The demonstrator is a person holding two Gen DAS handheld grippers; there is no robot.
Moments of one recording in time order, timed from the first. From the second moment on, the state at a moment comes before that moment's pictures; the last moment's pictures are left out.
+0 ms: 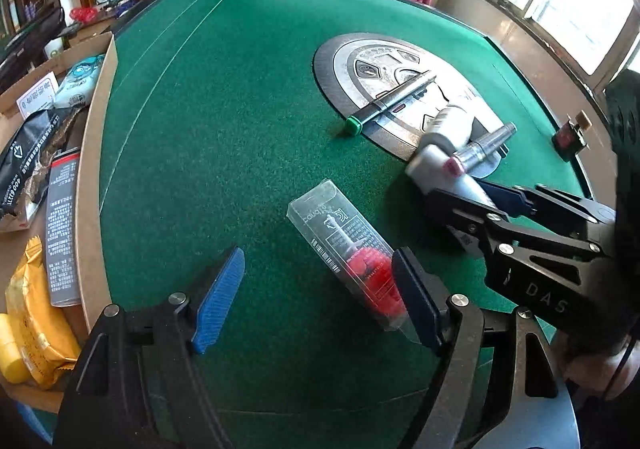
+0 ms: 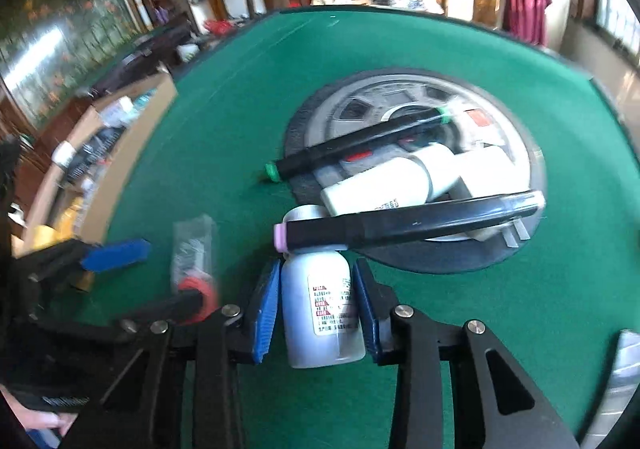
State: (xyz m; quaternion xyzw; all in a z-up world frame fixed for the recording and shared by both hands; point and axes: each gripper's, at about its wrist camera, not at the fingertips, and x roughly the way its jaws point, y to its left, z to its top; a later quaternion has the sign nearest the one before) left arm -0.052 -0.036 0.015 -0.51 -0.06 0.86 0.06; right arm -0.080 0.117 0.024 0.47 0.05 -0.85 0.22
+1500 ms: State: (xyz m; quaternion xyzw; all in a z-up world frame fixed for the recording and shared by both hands) left arm -0.065 -0.019 0.008 -0.45 -0.03 0.89 0.12; right arm -0.078 0.116 0.020 0.46 0.10 -0.86 0.19
